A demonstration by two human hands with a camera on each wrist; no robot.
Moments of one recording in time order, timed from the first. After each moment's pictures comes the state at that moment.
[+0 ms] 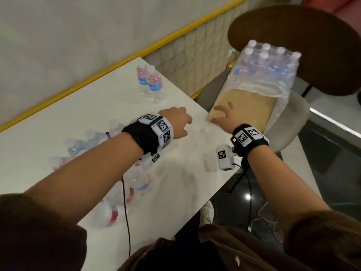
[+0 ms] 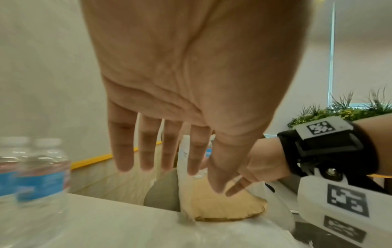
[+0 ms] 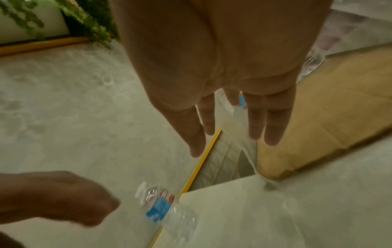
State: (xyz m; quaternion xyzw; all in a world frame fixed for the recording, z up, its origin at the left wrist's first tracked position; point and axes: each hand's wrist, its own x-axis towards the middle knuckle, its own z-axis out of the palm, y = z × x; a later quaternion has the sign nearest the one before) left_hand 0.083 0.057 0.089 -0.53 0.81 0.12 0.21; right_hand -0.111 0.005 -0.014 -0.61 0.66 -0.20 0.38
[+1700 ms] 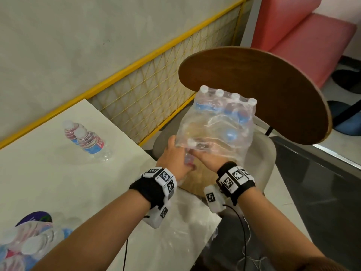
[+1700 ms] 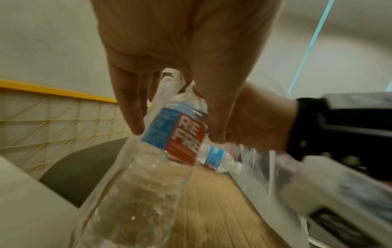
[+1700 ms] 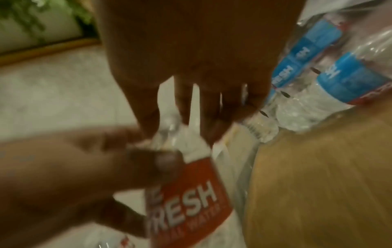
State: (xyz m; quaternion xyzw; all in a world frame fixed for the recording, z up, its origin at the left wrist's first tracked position) left_hand -0.071 -0.098 0.018 -0.62 0.72 0.30 -0.06; right_hand -0.213 -0.109 0.010 -0.56 0.65 -0.22 0.47
